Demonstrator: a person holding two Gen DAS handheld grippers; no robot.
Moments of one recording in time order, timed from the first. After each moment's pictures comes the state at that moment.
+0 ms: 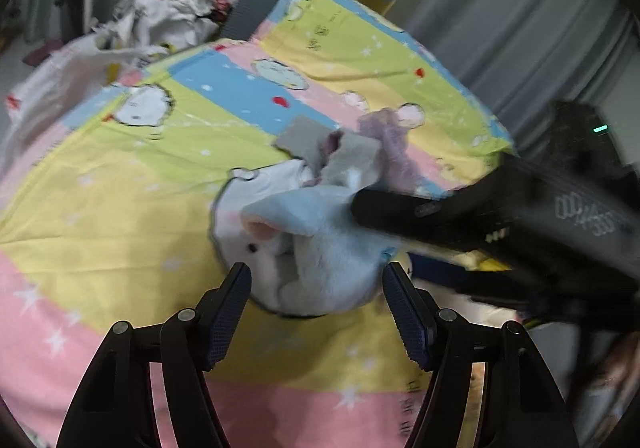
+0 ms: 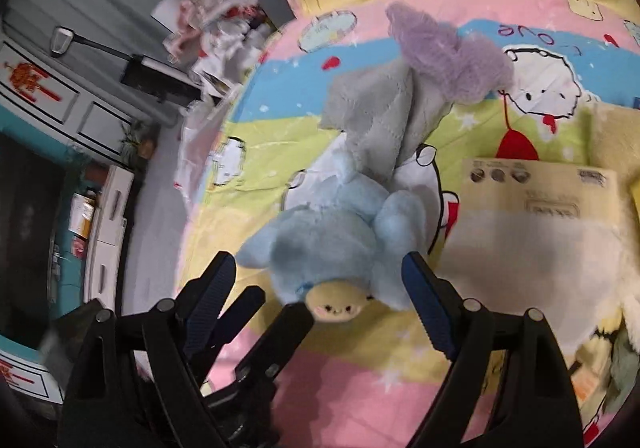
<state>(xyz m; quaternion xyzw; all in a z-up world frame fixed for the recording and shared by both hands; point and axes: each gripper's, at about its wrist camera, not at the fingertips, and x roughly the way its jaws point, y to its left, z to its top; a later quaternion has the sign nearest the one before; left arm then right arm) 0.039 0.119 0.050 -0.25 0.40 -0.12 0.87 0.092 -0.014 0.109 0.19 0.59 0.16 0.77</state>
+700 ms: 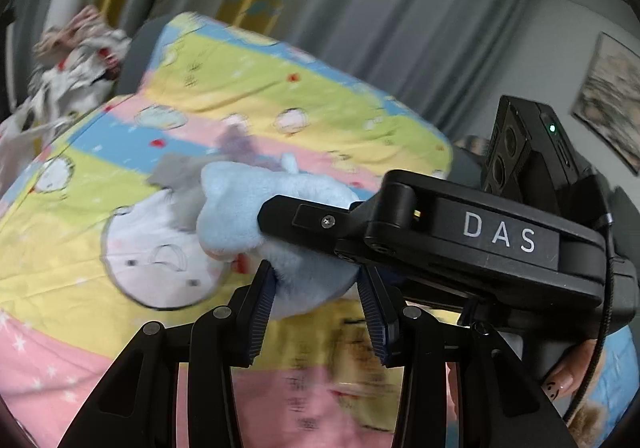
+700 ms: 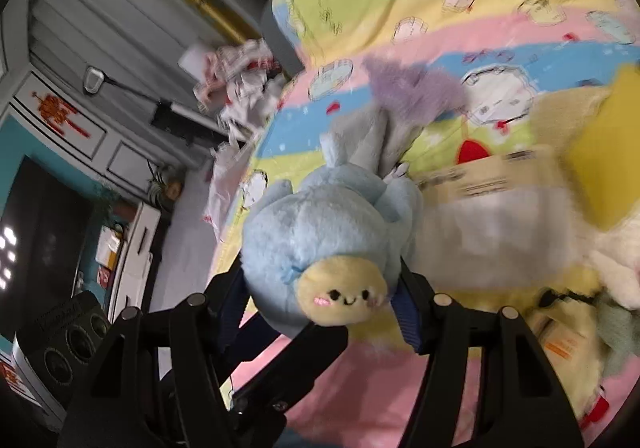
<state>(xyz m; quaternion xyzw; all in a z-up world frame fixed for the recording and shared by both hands) -0.021 0.031 0.124 -0.17 0.33 -0.25 0.89 0.009 -0.092 0.165 0.27 0.47 0.17 0.82</state>
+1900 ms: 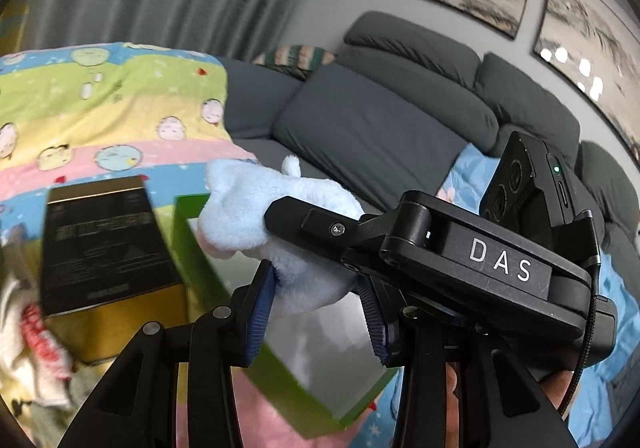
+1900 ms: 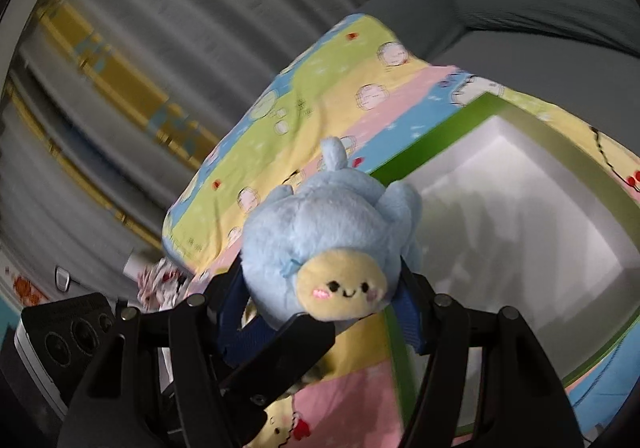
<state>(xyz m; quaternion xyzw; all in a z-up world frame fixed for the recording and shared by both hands) -0.068 -0.308 0.153 -0.04 0.32 -0.53 0.79 -0.157 -0.419 0.175 0.41 0.26 -0.09 0.87</state>
